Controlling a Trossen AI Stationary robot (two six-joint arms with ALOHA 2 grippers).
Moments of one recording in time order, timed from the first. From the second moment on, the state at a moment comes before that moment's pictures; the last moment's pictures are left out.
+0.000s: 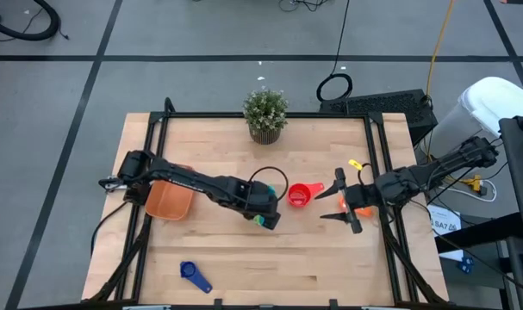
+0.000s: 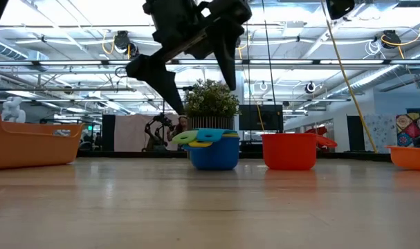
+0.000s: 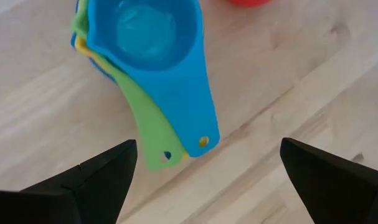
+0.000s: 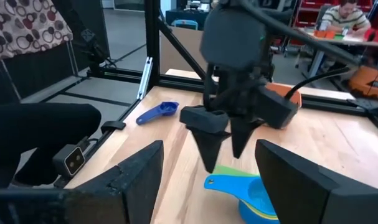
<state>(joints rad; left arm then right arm) -0.19 1.93 1.55 -0.80 -0.06 -1.21 0.37 0.75 0.55 0.01 0.15 0.02</state>
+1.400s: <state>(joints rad) -0.21 2.01 1.55 -0.78 -0.20 -1.28 0.37 0.74 0.55 0.00 0.07 -0.02</state>
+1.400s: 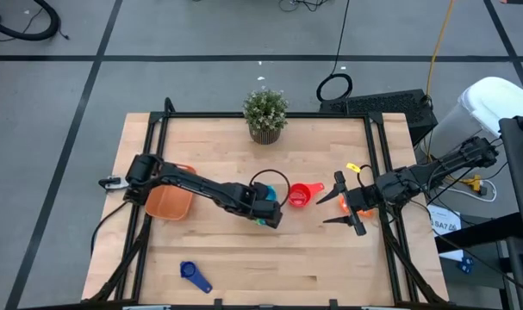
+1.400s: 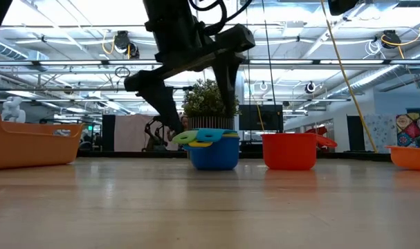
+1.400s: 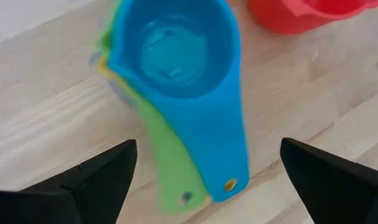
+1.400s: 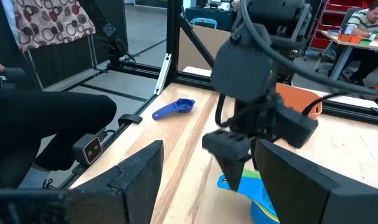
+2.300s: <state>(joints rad) -0.21 2.10 1.55 -0.76 -0.18 -1.26 0.37 0.74 0.55 -0.02 0.08 -0.01</state>
